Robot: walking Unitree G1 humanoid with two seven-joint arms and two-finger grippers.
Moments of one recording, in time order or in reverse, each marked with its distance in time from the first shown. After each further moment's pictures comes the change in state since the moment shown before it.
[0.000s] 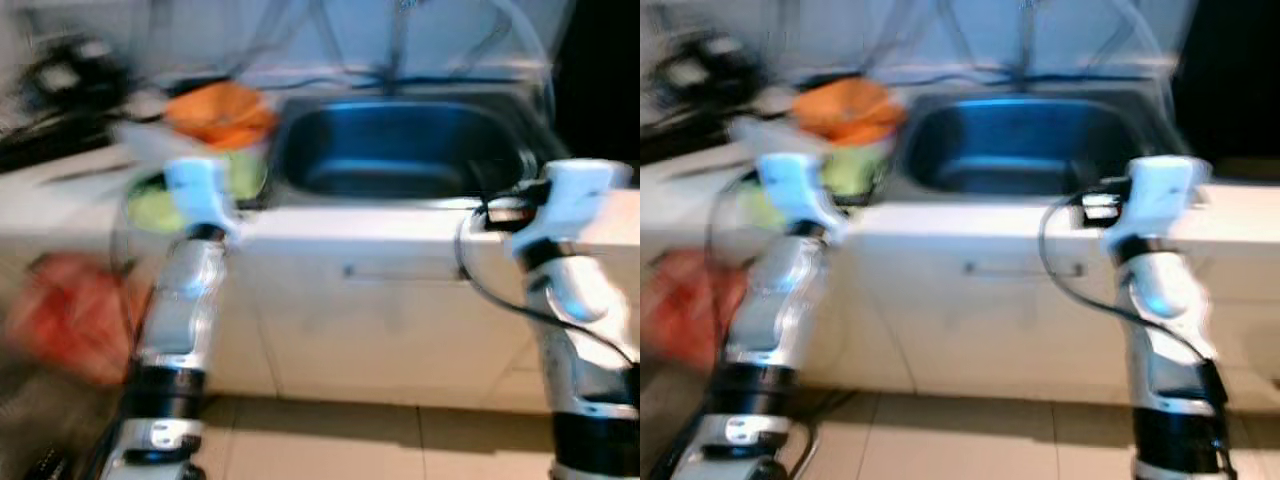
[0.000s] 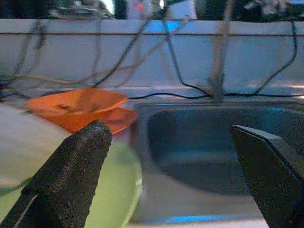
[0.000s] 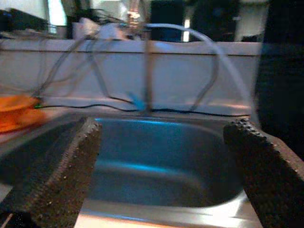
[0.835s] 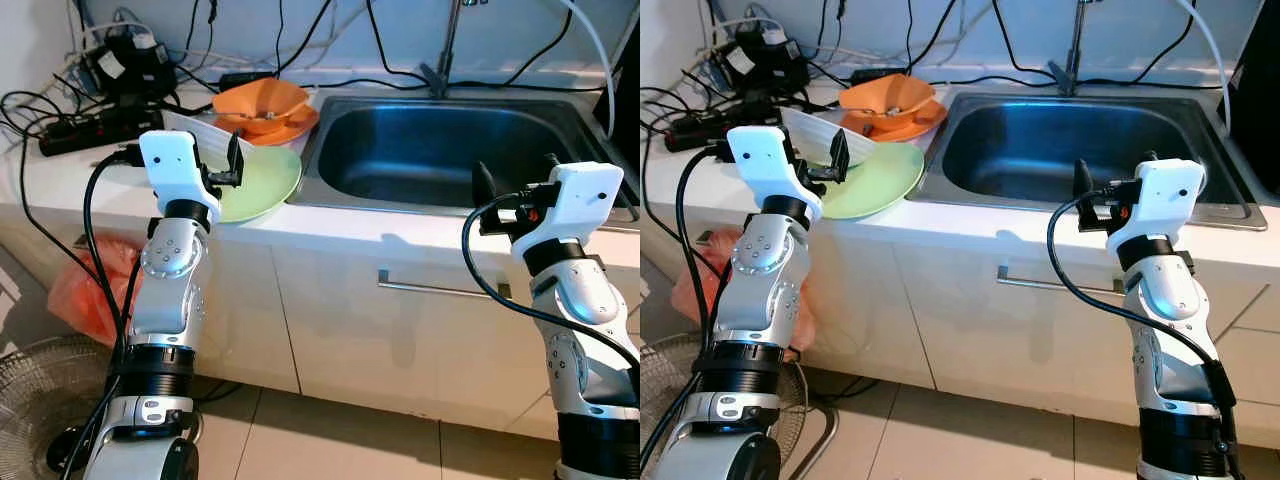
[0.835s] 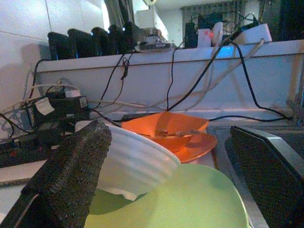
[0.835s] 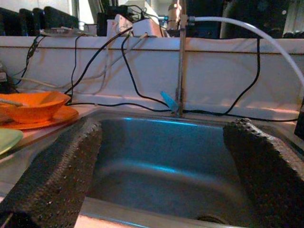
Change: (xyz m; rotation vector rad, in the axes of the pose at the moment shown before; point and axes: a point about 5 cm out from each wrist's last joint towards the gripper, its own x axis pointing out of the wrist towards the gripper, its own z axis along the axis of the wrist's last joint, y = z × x) left arm 0.013 0.021 0.023 0.103 -0.095 0.111; right arm -0.002 -0.005 -0.003 -0.002 0.013 -0.018
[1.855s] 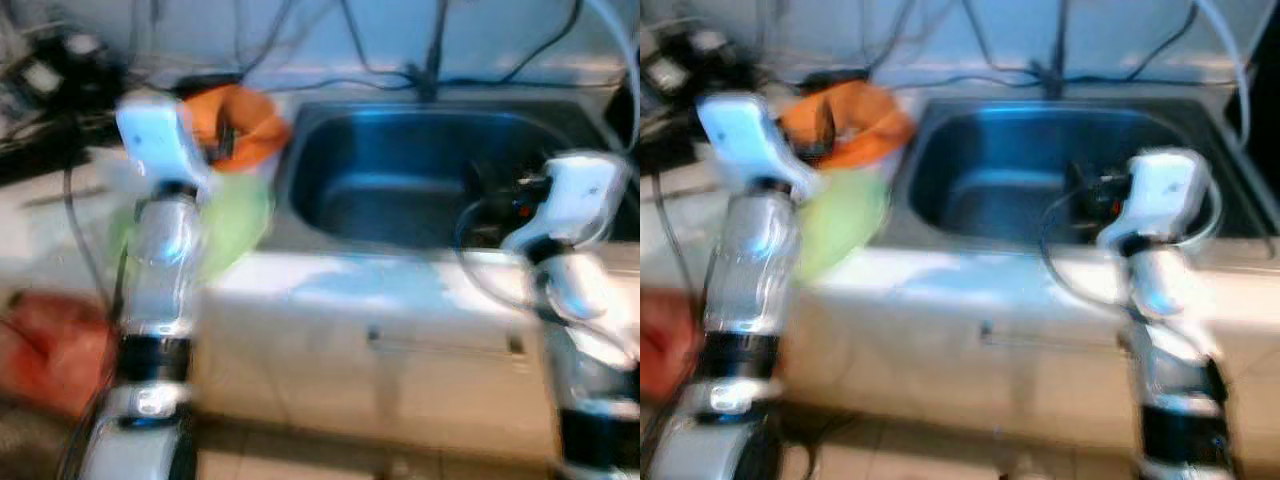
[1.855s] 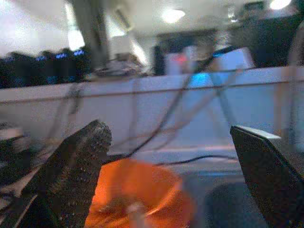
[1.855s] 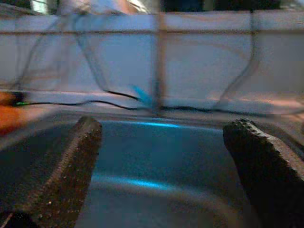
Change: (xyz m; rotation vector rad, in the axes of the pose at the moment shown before) left arm 0.007 -0.023 0.031 -0.031 -0.163 -0.071; right arm -0.002 -0.008 -0.003 -0.001 0.012 -0.035
